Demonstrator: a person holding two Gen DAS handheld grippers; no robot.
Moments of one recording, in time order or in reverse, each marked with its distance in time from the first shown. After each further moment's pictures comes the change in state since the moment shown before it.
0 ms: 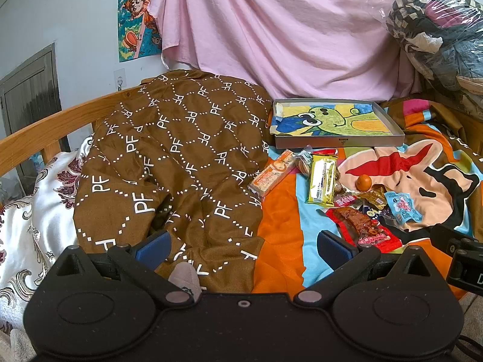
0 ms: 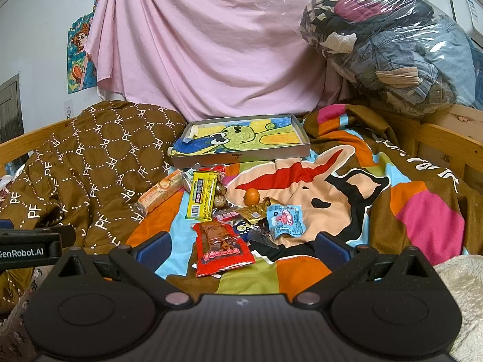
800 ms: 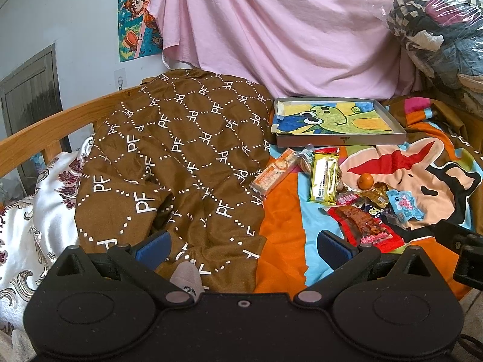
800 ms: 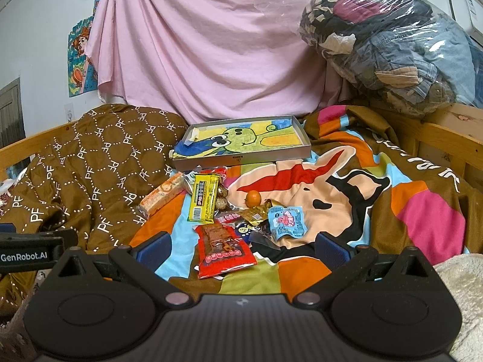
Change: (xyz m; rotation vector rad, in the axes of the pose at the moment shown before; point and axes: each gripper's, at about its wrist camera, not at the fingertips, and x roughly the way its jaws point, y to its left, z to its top) left arm 0.001 0.001 -0.001 0.004 0.002 0.005; right arm -0.002 -0.001 0.001 0.008 -0.013 0.009
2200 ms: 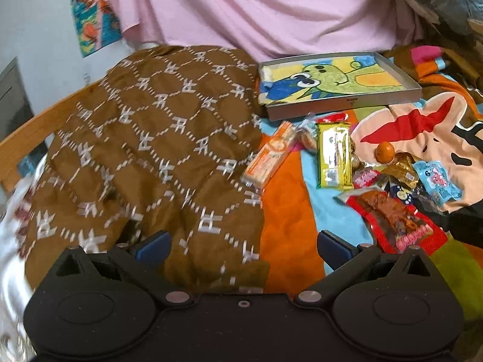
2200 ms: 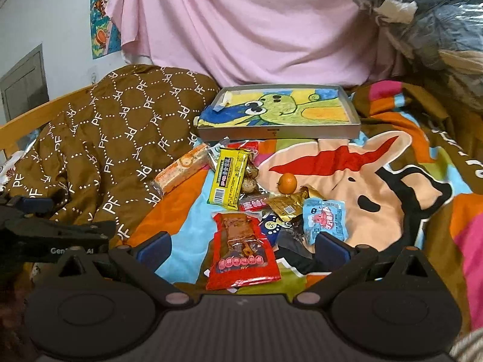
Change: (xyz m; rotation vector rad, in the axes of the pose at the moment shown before) left arm 0.112 -0.023 0.034 0.163 0.129 0.001; right arm 0.087 -0.008 0.033 -0.098 0.190 0.169
